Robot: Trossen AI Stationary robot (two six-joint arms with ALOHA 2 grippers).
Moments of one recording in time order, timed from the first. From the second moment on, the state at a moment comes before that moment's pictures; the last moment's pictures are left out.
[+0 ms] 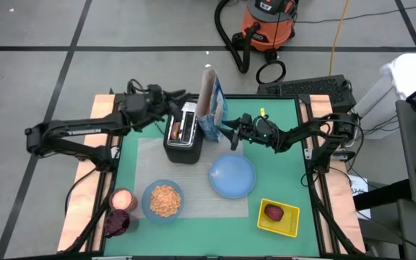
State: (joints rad) left arm 0.29 1.13 0.83 0.34 -0.31 -0.46; right arm -0.28 1.69 0.47 1.18 0.04 0.35
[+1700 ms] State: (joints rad) left arm 0.10 1.10 0.83 -0.46 -0.37 -0.55; right arm -0.28 1.18 0.14 1.16 -0.13 0.40
